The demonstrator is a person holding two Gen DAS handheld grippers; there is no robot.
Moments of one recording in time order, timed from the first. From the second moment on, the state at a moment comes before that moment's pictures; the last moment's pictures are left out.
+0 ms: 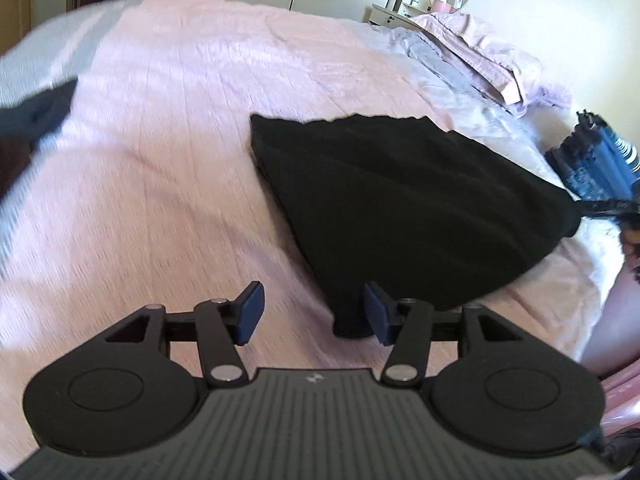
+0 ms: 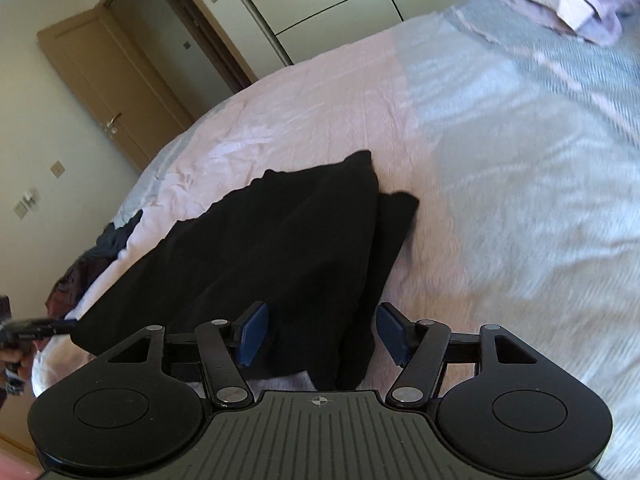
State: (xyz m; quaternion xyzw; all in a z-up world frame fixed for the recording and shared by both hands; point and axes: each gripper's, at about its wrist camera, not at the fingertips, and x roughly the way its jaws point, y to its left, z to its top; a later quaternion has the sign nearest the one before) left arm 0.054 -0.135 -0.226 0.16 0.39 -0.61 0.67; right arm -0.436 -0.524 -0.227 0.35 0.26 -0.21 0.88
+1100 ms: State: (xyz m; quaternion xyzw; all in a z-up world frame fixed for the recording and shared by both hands) left arm 0.029 -0.109 -0.238 0.19 0.39 -0.64 0.64; right arm -0.456 -0.509 -0.244 0.37 0.29 -0.18 0.87
